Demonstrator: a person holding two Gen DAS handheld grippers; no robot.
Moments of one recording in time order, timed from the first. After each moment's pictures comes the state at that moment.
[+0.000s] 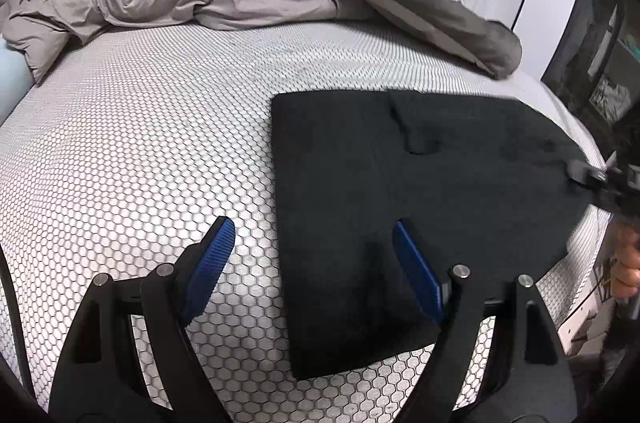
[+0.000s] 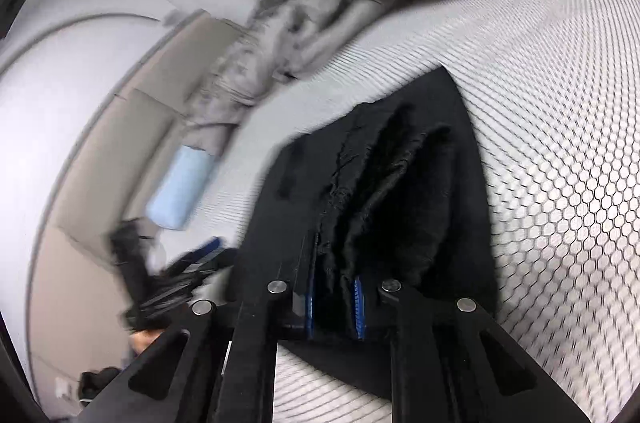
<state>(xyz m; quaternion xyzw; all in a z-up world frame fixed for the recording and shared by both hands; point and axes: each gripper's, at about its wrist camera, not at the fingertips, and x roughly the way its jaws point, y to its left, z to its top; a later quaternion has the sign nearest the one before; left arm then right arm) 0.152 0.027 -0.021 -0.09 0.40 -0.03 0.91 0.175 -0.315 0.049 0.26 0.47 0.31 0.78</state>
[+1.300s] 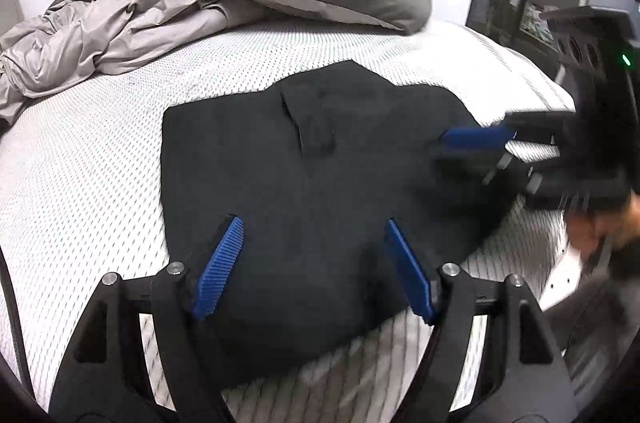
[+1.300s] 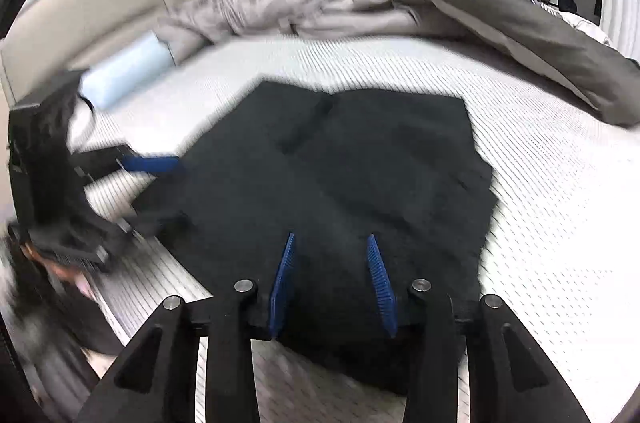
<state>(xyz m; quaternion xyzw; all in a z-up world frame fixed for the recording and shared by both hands) 0.147 -0.050 -0.040 0.02 0.37 -0.17 0.91 0.136 -0.196 0.037 -0.05 0.42 0.25 0.87</state>
